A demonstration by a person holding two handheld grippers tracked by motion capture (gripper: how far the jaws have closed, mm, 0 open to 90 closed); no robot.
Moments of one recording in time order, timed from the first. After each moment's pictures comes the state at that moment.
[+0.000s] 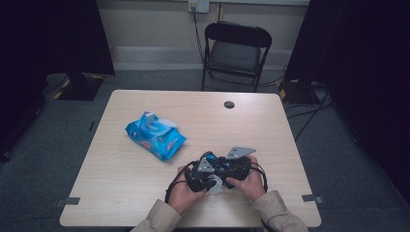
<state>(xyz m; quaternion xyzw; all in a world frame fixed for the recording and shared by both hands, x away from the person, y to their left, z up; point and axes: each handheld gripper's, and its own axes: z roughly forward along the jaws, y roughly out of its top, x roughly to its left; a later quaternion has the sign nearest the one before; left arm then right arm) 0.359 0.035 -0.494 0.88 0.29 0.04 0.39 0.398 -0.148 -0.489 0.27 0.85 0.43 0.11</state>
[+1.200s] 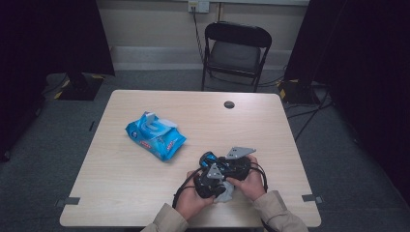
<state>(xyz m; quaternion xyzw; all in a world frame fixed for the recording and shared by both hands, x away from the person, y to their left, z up) 0.344 0.010 -0.493 0.88 0.26 0.01 0.39 0.398 -0.148 -0.489 0.27 0.85 0.43 0.12</state>
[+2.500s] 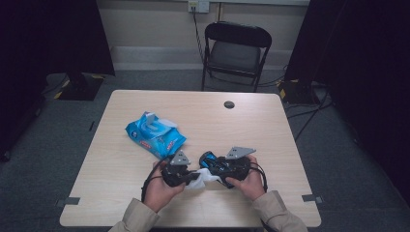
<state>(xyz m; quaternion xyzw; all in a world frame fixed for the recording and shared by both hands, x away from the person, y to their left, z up) 0.361 0.109 -0.457 0.85 0.33 0.06 0.42 0.399 -0.147 -0.490 0.27 0.85 0.43 0.12</state>
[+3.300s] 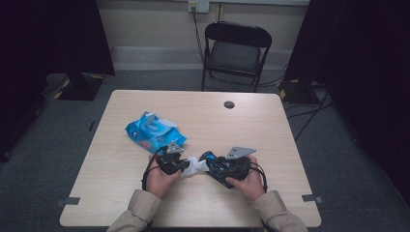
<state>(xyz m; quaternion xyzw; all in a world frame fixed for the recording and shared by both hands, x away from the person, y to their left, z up) 0.400 0.113 -0.486 0.83 0.39 0.09 0.39 0.399 -0.147 -0.490 0.27 0.85 0.43 0.12</state>
